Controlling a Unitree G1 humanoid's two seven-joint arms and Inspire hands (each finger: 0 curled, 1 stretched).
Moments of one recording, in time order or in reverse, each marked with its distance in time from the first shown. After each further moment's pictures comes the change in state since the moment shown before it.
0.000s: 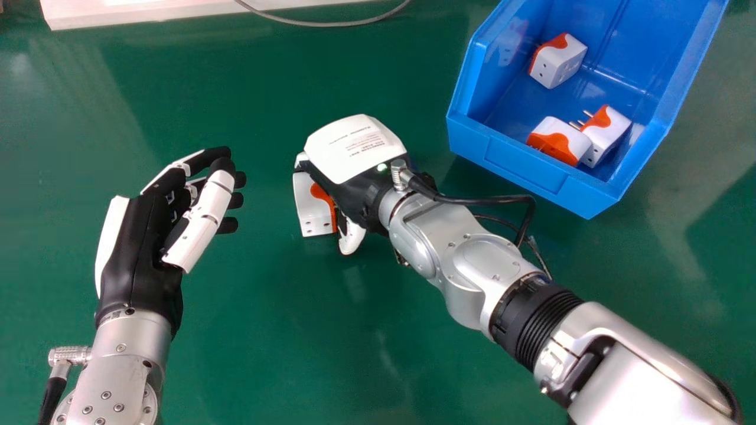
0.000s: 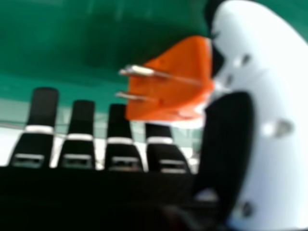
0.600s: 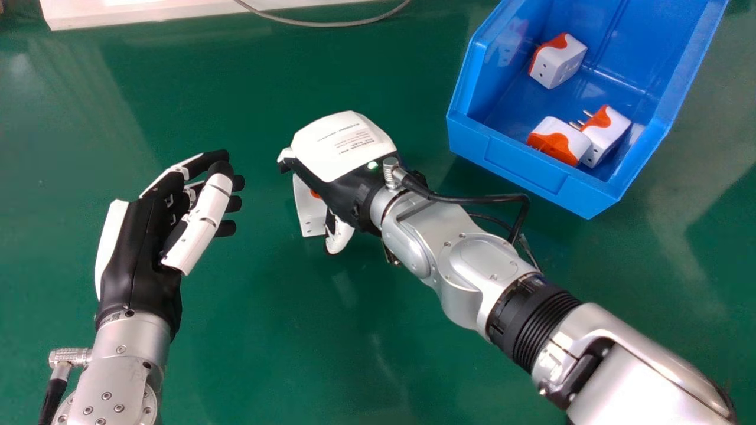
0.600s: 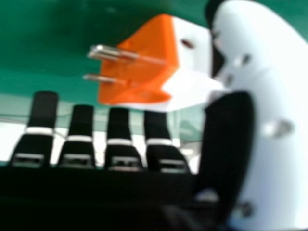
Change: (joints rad) left arm -0.003 0.003 0.006 0.043 -0.001 -0.032 -0.001; right arm 0.005 0.007 -0.015 -0.026 0.003 -0.032 -0.001
